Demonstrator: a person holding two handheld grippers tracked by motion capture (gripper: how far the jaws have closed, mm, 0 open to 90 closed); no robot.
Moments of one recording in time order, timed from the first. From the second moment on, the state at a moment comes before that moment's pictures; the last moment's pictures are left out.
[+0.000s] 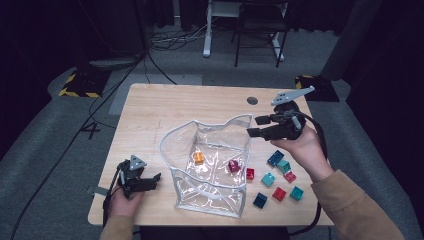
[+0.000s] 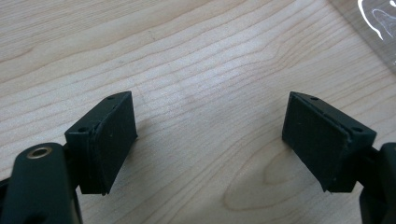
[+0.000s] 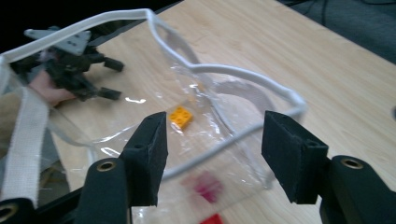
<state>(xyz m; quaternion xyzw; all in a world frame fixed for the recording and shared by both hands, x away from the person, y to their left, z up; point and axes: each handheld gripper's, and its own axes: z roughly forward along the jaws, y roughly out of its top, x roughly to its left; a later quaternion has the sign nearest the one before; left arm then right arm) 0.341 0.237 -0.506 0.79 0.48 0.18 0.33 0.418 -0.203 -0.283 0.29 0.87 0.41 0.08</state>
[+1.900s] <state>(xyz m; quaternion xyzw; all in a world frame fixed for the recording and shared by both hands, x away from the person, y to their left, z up) 0.340 0.237 -0.506 0.79 0.48 0.18 0.33 0.458 -0.287 -0.434 0.41 0.86 0.27 0.10</state>
